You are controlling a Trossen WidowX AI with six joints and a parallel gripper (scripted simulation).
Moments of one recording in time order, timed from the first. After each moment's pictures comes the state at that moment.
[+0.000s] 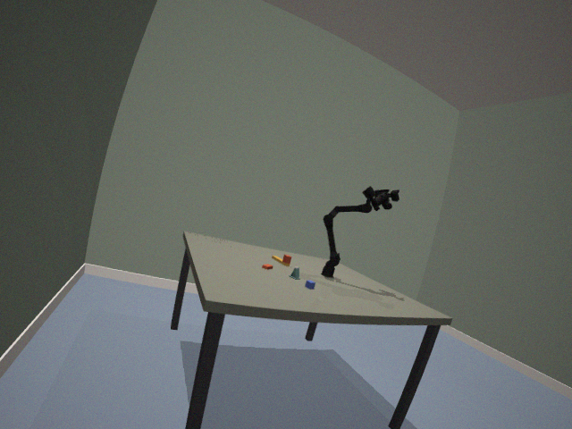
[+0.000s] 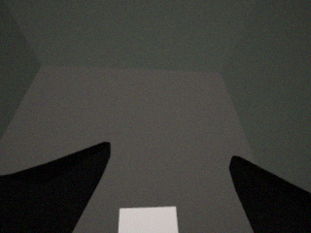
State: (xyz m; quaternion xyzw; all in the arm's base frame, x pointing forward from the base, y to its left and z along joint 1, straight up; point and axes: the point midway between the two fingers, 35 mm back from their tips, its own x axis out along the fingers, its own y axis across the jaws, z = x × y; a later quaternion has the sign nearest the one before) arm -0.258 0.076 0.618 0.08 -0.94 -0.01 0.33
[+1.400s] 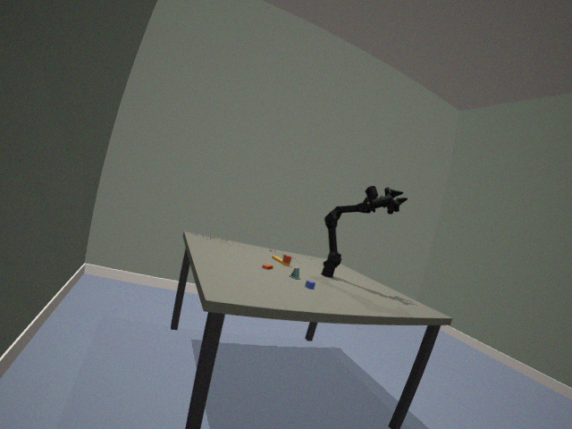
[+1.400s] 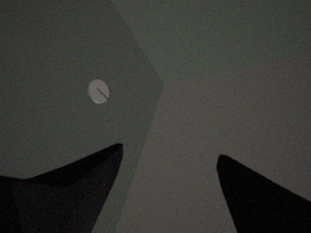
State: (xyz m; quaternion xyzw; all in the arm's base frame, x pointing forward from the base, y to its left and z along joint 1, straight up) arm -0.196 0.237 0.584 -0.16 -0.91 0.22 0.31
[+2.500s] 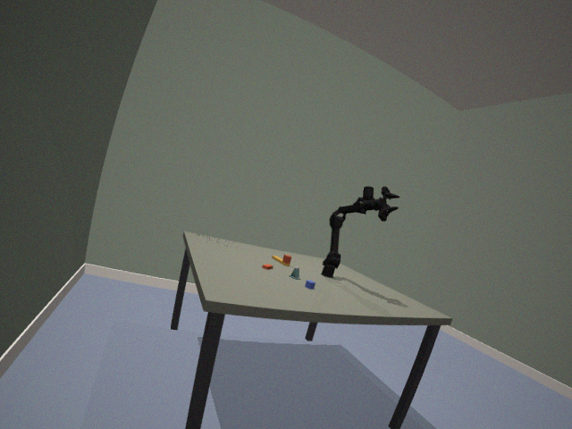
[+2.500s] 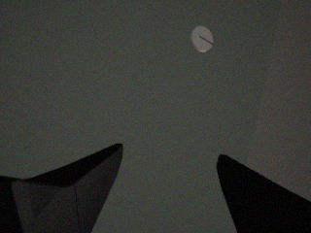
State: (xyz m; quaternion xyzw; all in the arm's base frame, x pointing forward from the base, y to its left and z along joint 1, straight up) arm -0.053 0.349 0.527 -0.36 -0.73 0.41 0.41
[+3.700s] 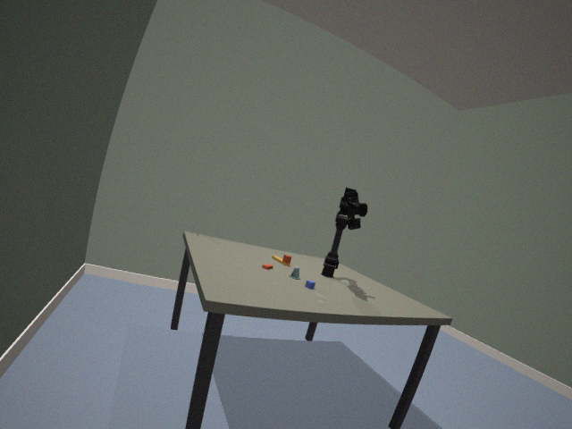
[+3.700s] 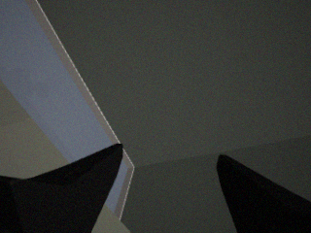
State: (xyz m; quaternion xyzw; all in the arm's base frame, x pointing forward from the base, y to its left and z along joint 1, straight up) arm 0.172 0.364 0.425 -0.46 -0.31 0.54 0.63
